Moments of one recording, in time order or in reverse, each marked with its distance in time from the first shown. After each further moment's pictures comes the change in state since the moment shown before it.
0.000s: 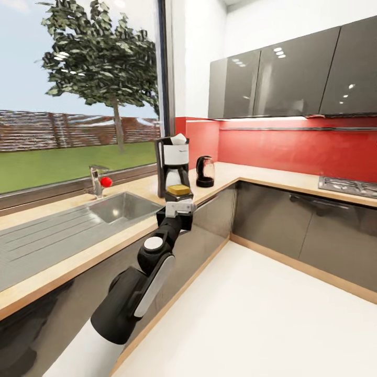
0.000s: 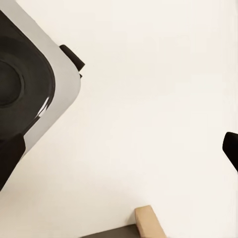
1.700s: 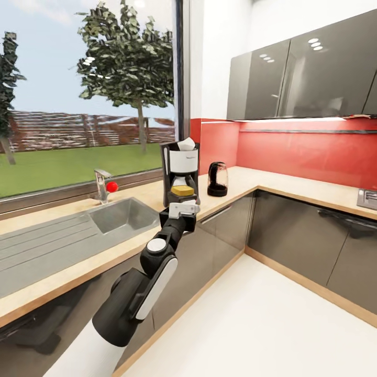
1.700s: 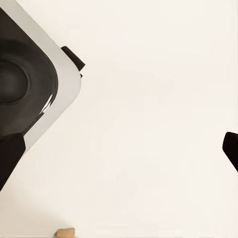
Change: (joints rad) left arm 0.000 -0.001 -0.030 -0.001 -0.002 -0.001 0.001; right arm 0.001 0.000 0.001 0.000 0.000 -0.001 0.000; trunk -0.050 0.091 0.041
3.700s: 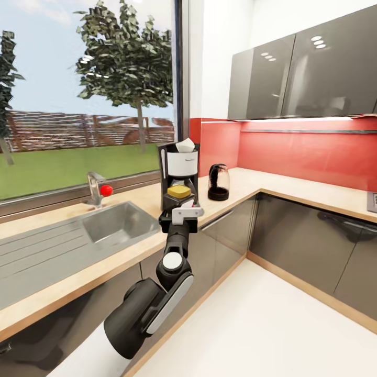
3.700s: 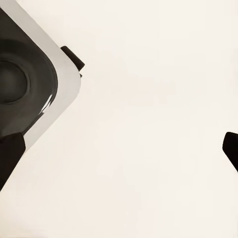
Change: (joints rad) left arm 0.000 -0.005 -0.162 0.060 0.005 -0.209 0.313; right arm 0.000 0.000 0.000 0.000 0.001 0.000 -0.001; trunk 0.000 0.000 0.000
